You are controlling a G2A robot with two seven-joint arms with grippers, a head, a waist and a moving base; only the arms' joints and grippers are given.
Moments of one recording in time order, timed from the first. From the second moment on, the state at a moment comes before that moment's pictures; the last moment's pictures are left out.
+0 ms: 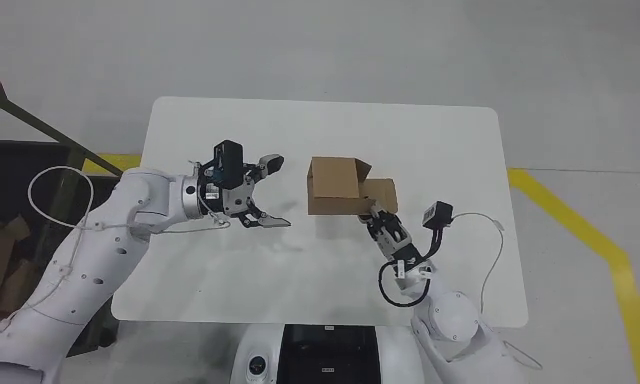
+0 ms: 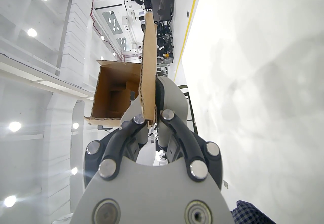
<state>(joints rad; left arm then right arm) 1.17 -0.74 -1.16 -1.70 0.93 -1.01 0.02 -1.67 -1.26 1.12 -1.90 0.20 -0.13 0.08</state>
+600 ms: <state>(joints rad) 1.18 -0.76 -1.15 -1.70 0.98 -0.97 0.04 -1.65 -1.27 1.11 -1.88 0.16 -0.14 0.05</state>
